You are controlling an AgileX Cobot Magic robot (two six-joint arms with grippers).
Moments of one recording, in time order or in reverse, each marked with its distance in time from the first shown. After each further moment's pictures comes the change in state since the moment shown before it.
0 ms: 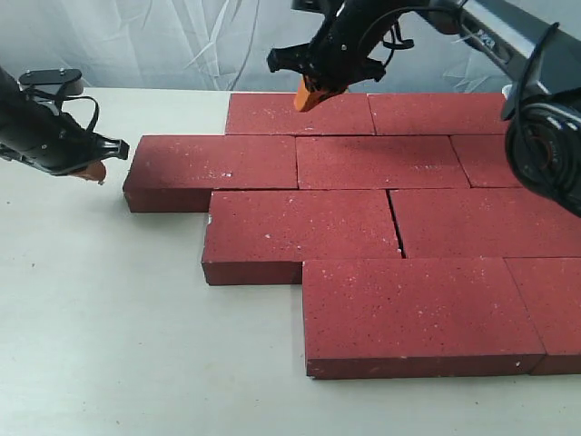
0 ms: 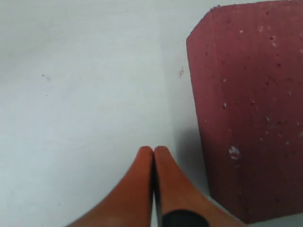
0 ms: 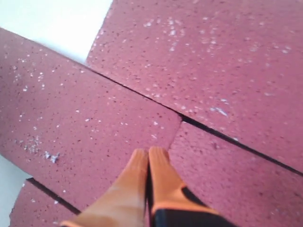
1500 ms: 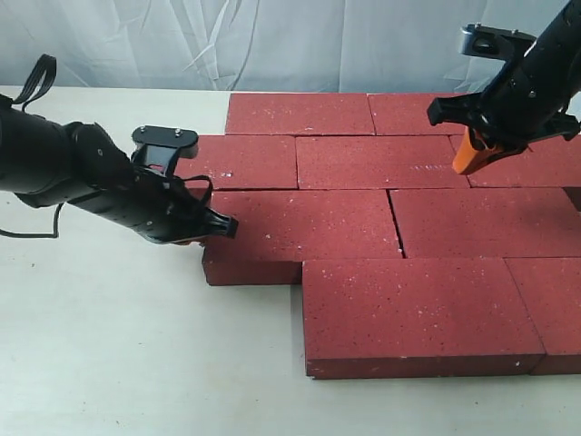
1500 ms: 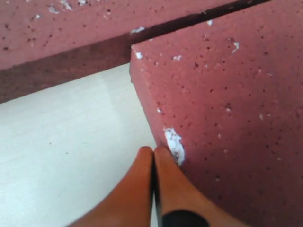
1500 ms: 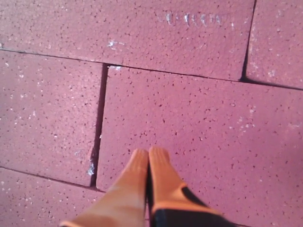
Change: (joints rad) left arm -0.446 -0.158 0.324 -0.156 -0.247 -0.026; right arm -0.265 -0.683 1.070 -0.082 -0.194 -0.074
